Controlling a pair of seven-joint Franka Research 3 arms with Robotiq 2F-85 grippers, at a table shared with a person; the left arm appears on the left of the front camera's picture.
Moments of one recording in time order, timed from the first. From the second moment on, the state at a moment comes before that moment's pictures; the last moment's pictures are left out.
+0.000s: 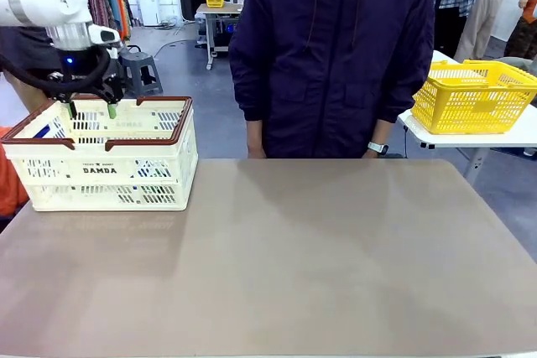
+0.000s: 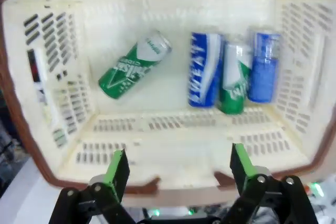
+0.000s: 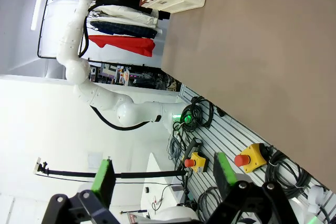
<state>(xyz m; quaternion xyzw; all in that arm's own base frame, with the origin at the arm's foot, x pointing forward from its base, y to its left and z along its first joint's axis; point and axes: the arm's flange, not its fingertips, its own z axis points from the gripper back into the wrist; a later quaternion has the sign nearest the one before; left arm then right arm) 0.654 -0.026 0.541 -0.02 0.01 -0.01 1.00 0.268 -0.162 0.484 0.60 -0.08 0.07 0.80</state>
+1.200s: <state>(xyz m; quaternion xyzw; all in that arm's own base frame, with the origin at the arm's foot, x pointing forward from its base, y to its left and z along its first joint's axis) 0.281 0.105 0.469 -0.55 -0.04 0.12 0.83 0.268 -0.162 0.484 0.60 -0.08 0.07 0.80</state>
